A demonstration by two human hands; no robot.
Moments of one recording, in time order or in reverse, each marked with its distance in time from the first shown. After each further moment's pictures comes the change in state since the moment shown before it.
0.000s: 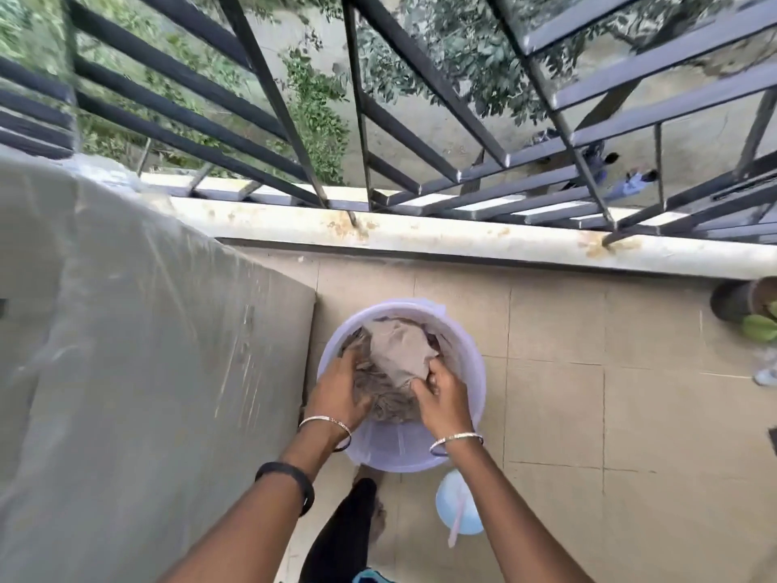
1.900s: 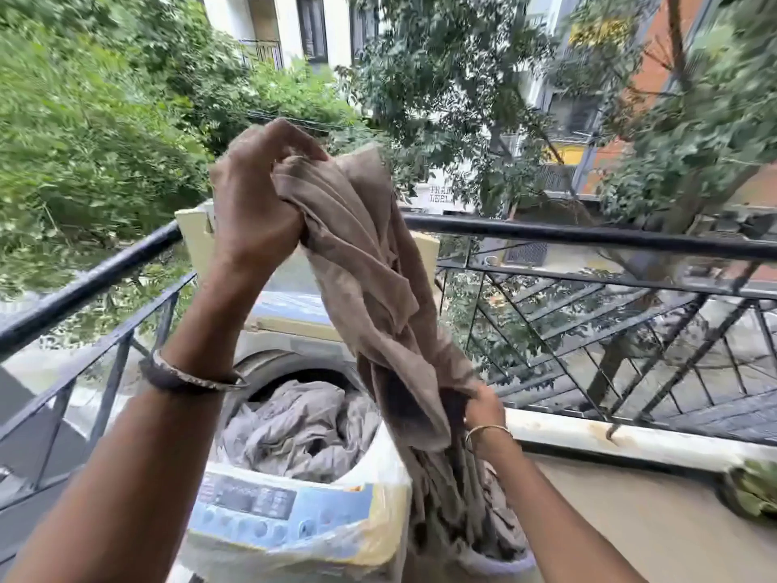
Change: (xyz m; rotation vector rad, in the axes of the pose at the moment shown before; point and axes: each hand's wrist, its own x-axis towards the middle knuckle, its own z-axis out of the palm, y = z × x) left_hand -0.617 0.061 -0.515 -0.080 1.379 0.993; right_hand -0.367 -0.322 0.081 -0.022 0.379 -0.149
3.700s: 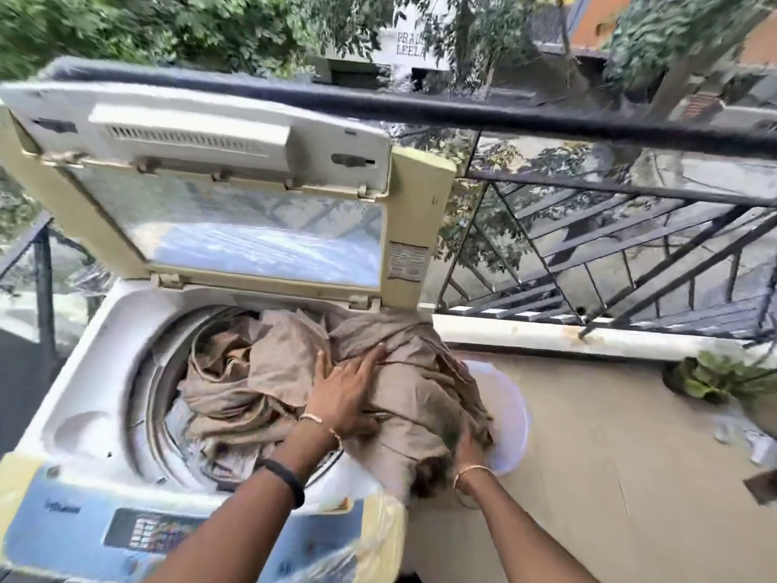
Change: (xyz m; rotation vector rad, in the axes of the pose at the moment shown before) left_hand -0.265 -0.169 0.210 0.391 -1.430 -0.223; right_hand 0.049 0.174 0.102 -0.187 -0.241 0.345
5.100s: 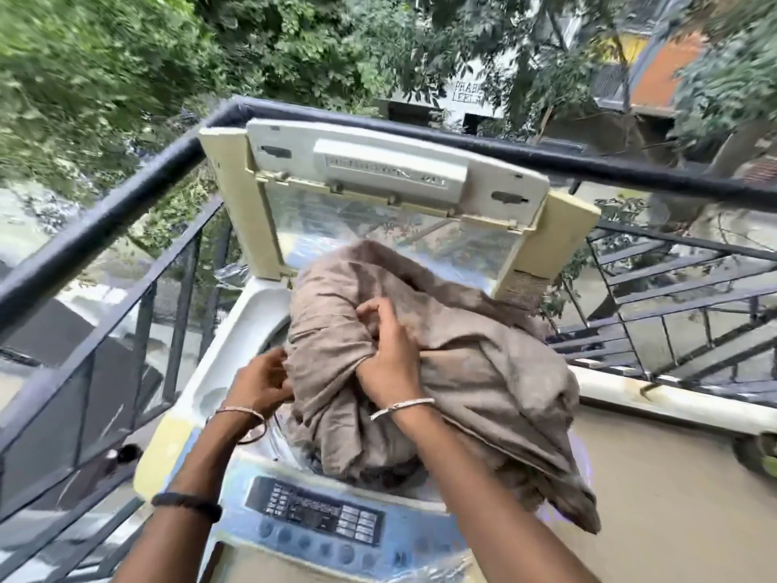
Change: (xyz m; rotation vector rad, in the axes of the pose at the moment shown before) left_hand -0.147 -0.212 -0.060 -0.877 0.332 -0.398; right_hand -0.220 -0.315 0.086 0.152 0.096 -1.015
